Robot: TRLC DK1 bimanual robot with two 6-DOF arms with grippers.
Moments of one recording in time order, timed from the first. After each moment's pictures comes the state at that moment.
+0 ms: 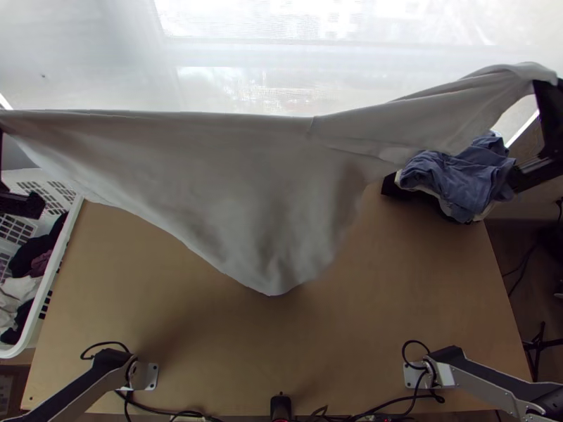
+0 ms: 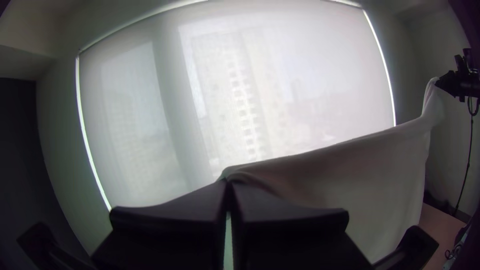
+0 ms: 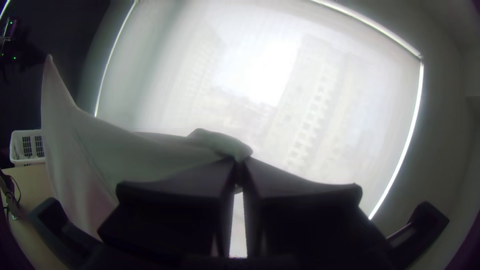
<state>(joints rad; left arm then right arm) -0.17 0.99 1.96 -0.81 -0.14 0.25 0.30 1.21 2.21 -0.86 0.00 -0.37</state>
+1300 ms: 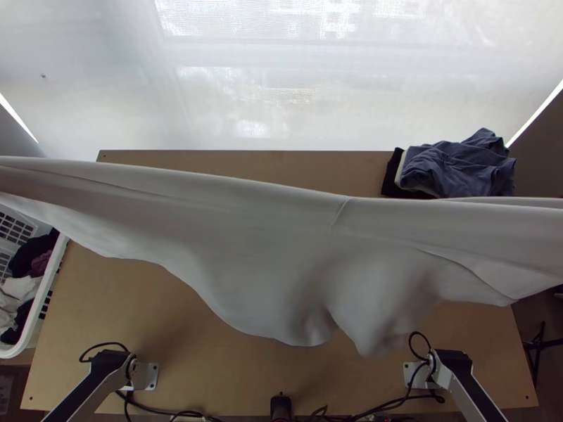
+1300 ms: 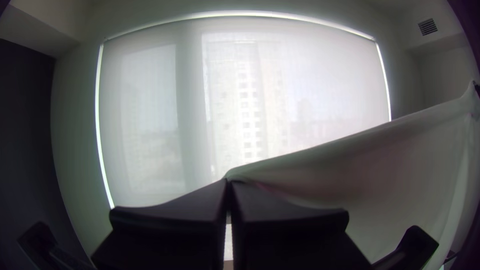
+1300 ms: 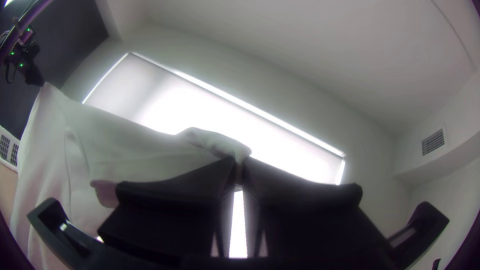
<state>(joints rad) -0.06 0.87 2.01 -0.93 -0.07 0.08 -0.07 0.86 2.28 -0.72 -0.25 -0.38</state>
